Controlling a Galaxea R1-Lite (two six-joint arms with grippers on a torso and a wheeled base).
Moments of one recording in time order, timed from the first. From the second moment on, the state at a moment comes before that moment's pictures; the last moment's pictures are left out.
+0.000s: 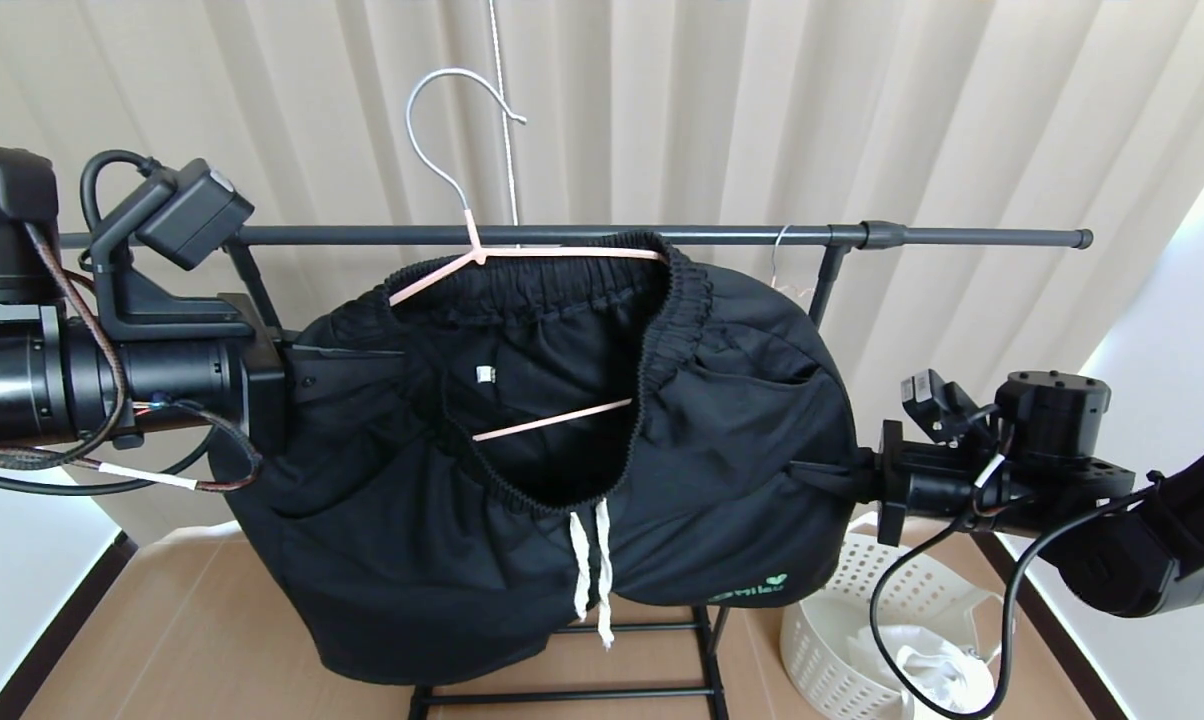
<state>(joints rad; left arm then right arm) -0.16 1.45 -0.99 -0.10 -0.67 0.32 0.10 2.01 -0.68 -1.01 0.97 -0.27</state>
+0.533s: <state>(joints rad) -0.10 1.43 -0.93 -0.10 -0.66 0.31 0.10 1.89 -0.64 -1.05 0.98 -0.27</state>
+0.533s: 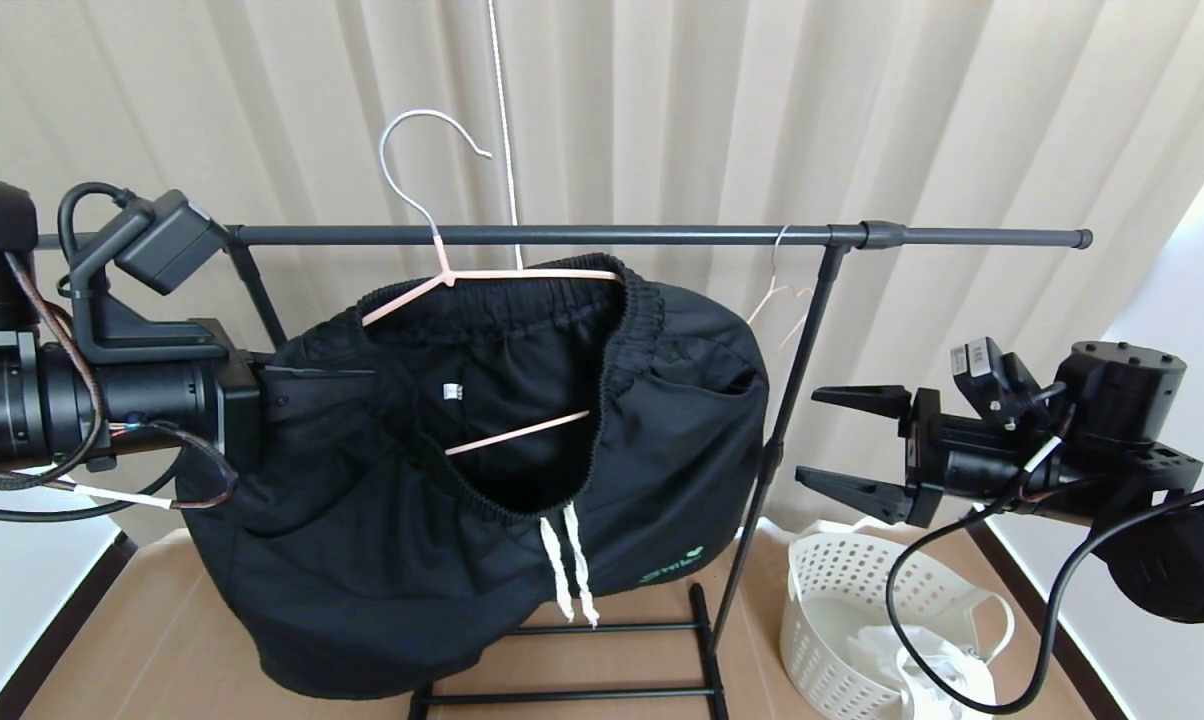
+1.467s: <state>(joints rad) -0.09 1.52 -0.81 -0.10 -0.31 0.57 0.10 1.88 -0.65 -1.05 0.93 -0.27</state>
